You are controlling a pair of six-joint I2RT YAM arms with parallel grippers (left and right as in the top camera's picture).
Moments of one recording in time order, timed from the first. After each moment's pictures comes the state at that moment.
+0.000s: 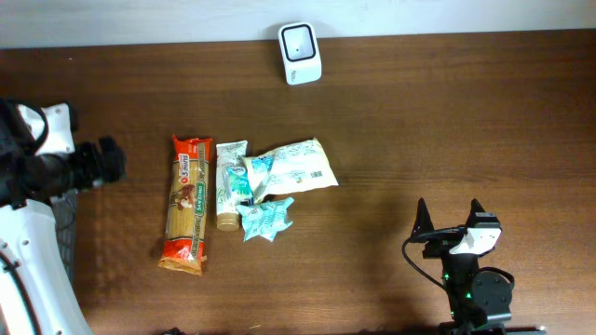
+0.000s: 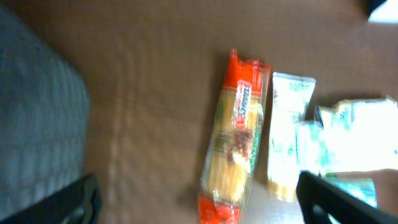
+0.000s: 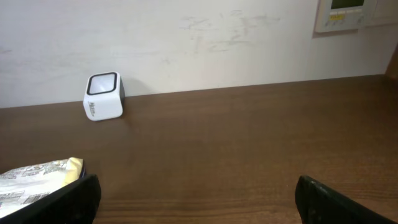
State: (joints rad) left arm 0.44 1.40 1.53 -1.18 0.21 0.16; right arm 0.06 0.01 0.01 -0.07 0.08 0.11
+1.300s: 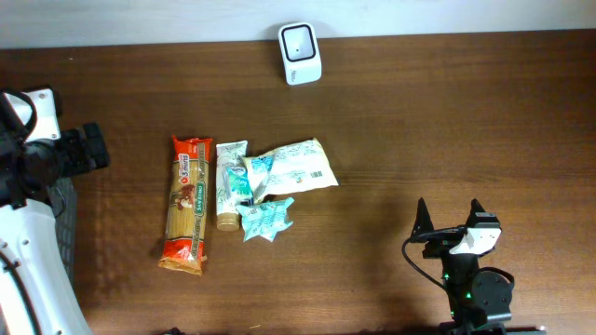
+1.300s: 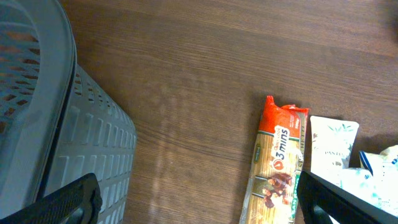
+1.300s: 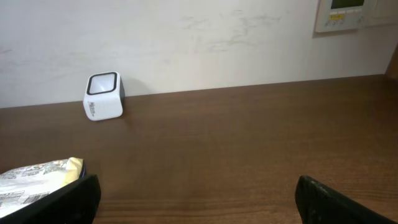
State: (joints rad) left arm 0.44 1.40 1.53 -1.03 0.10 0.18; right arm 0.06 0.01 0.01 -0.07 0.08 0.11
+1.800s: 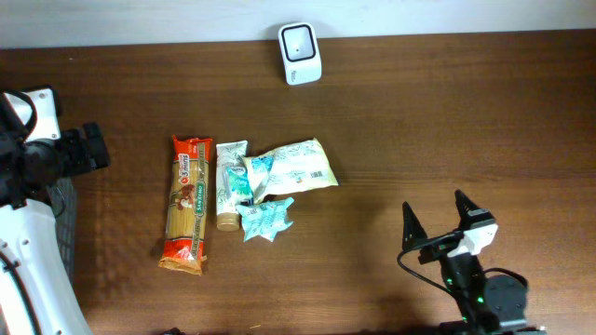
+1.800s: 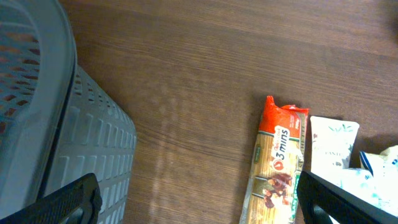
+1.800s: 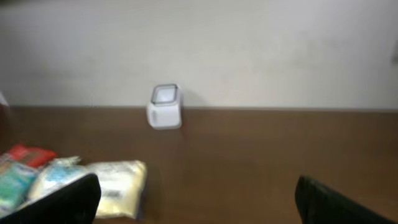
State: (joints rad) left arm 0.44 1.40 1.53 -1.03 0.10 0.18; right arm 0.06 0.06 0.14 -0.08 -0.17 0.10
